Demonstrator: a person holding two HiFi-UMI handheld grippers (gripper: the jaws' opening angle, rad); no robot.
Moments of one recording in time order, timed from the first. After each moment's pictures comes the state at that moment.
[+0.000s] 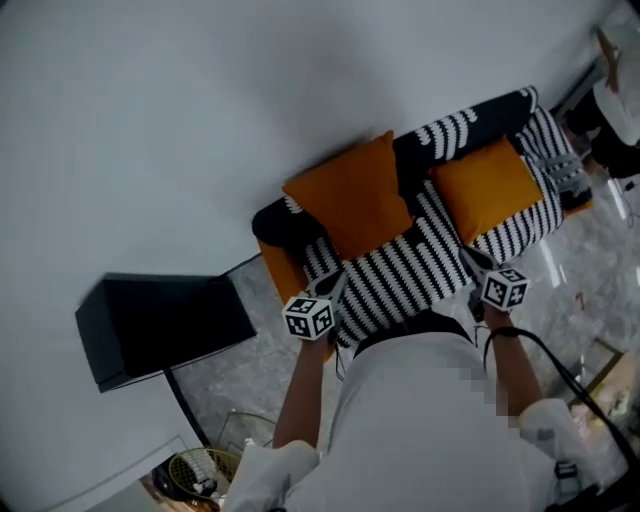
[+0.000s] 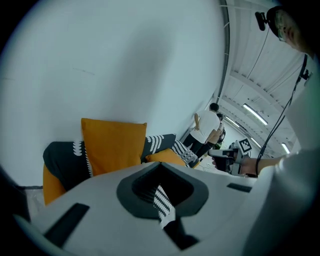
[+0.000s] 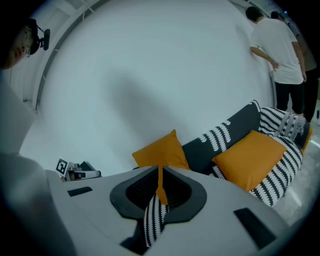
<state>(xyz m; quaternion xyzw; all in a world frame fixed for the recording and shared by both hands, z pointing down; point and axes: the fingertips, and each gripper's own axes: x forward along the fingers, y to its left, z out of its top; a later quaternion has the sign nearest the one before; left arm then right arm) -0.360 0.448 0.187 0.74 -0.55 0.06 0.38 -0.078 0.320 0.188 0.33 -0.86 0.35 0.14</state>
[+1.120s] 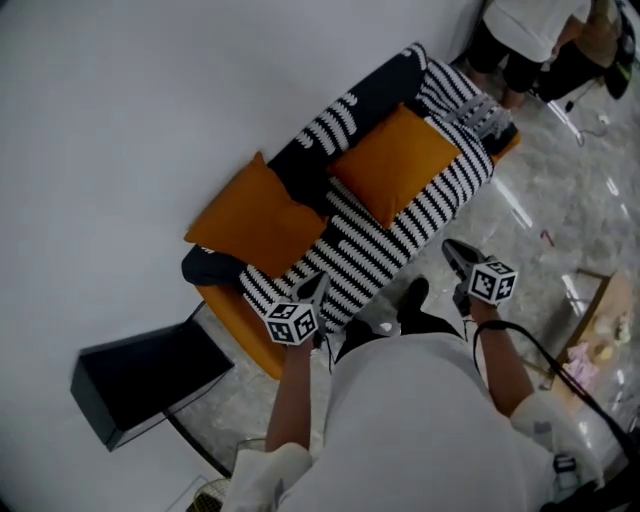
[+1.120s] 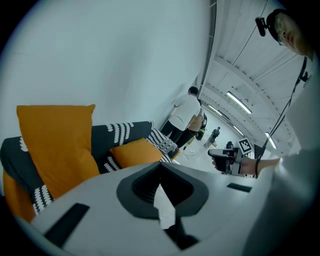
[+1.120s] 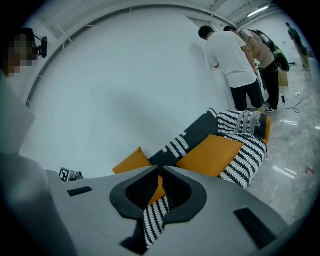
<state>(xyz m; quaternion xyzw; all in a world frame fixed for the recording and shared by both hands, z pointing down) -0.127 0.385 0.185 0.80 -0.45 0.10 0.37 0.179 0.328 0.180 0.44 -0.81 0.39 0.07</state>
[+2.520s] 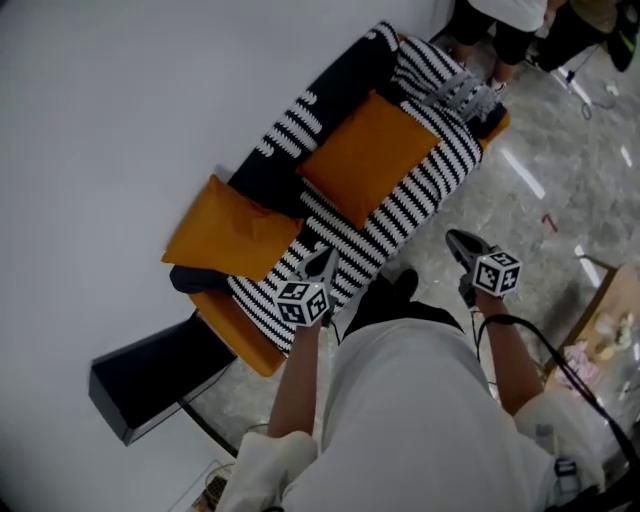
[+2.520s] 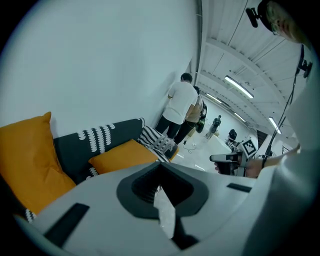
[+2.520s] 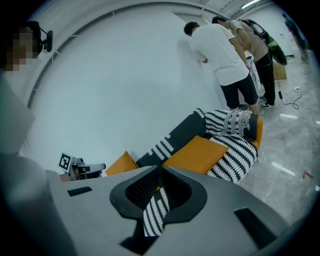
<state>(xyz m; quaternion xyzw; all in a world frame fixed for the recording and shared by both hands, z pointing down) 0.047 0.276 0.185 0.81 -0.45 0.17 0.34 0.330 0.268 0.222 0.43 -0.80 0.42 0.07</state>
